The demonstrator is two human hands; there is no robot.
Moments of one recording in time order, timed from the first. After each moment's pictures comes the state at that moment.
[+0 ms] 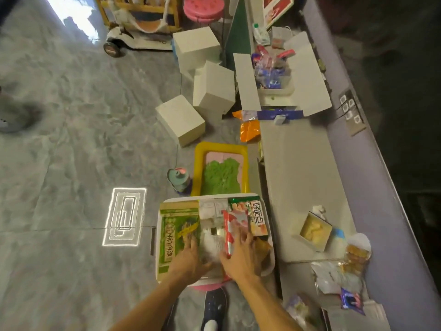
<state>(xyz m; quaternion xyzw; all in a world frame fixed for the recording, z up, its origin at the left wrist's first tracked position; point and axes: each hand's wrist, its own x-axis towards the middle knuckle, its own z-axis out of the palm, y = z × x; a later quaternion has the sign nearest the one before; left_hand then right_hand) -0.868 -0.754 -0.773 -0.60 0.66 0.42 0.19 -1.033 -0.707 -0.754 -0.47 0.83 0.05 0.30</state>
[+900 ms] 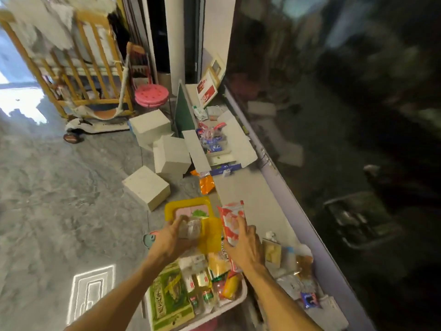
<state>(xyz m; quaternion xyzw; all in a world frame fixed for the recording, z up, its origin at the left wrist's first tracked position) -0.896 -0.893 -0.535 -0.47 0.78 0.40 -0.04 -1.104 -0.748 -0.525 -0.41 0.89 -0.12 0.17</state>
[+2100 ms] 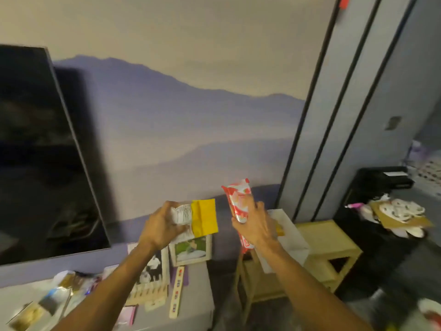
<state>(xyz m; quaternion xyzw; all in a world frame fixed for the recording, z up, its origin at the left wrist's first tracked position) -0.996 -0.237 -0.272 0.22 0.90 0.39 -0.02 -0.869 0.037 -0.248 0.21 0.95 -0.16 -0.18</state>
